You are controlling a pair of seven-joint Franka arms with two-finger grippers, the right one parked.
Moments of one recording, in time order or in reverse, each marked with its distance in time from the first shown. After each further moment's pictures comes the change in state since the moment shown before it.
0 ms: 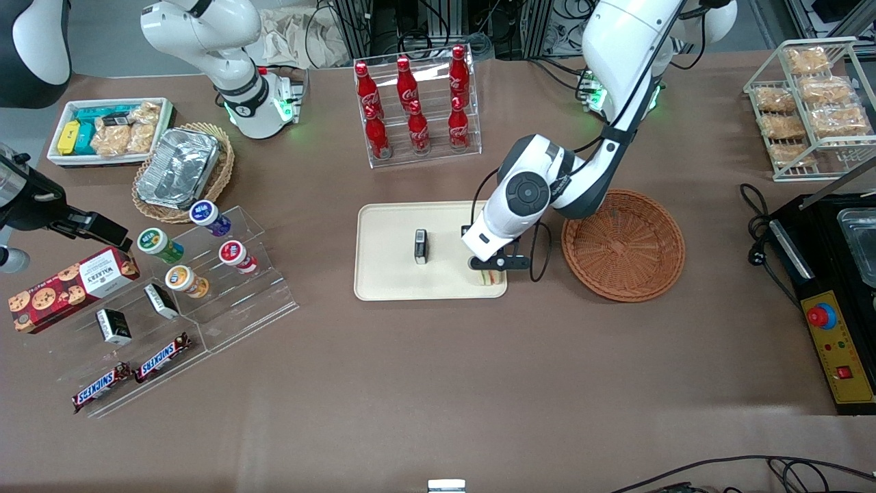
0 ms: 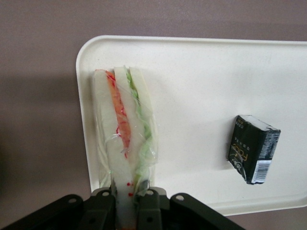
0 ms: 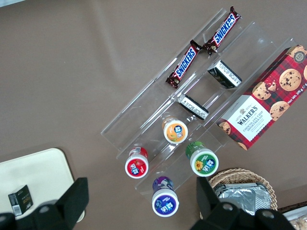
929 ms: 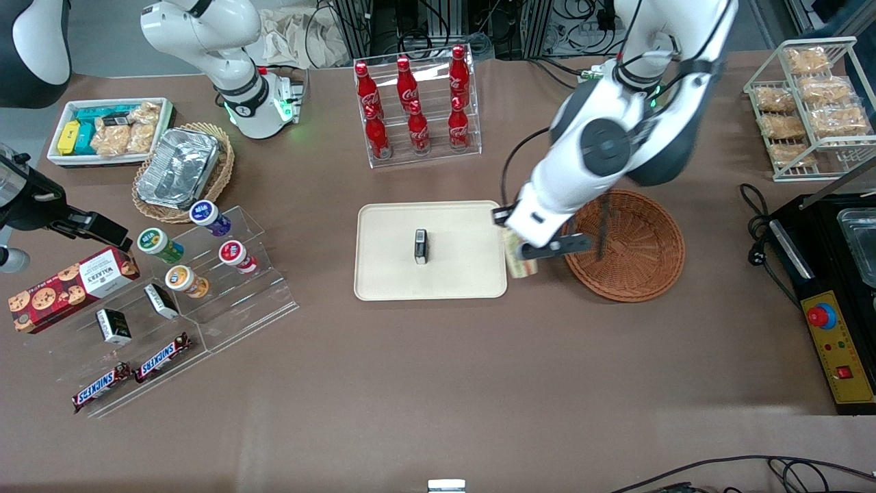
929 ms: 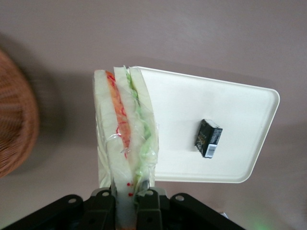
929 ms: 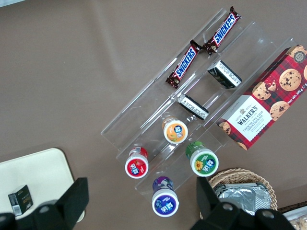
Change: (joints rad) arm 0.088 -0.175 0.000 0.138 0.000 -0.282 -0.113
